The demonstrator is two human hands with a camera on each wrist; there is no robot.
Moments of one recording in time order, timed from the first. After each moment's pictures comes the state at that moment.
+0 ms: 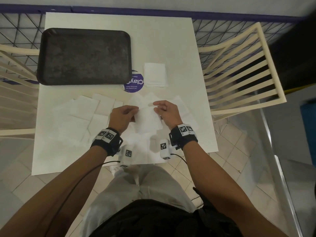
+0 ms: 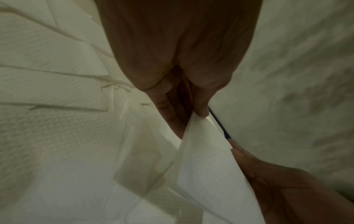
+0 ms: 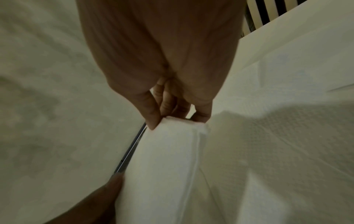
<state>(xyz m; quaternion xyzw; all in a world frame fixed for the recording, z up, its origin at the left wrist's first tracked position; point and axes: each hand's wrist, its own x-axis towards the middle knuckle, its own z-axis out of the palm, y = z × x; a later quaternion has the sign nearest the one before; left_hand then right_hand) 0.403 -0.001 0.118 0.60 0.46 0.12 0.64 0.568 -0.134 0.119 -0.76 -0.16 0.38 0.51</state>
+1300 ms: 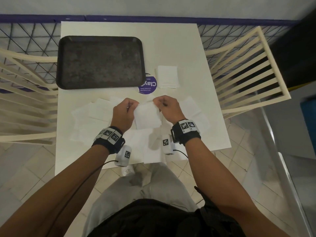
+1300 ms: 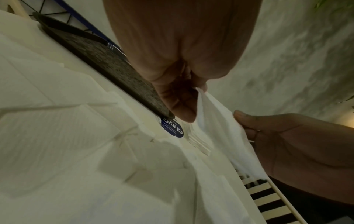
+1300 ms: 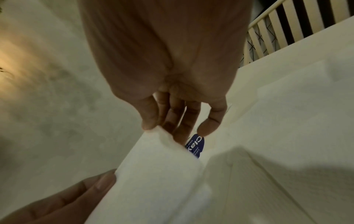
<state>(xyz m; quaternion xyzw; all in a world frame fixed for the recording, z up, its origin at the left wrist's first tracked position) 0.352 0.052 0.137 0.78 0.36 0.19 0.47 0.514 -0.077 0.161 -0.80 -0.23 0.33 0.44</state>
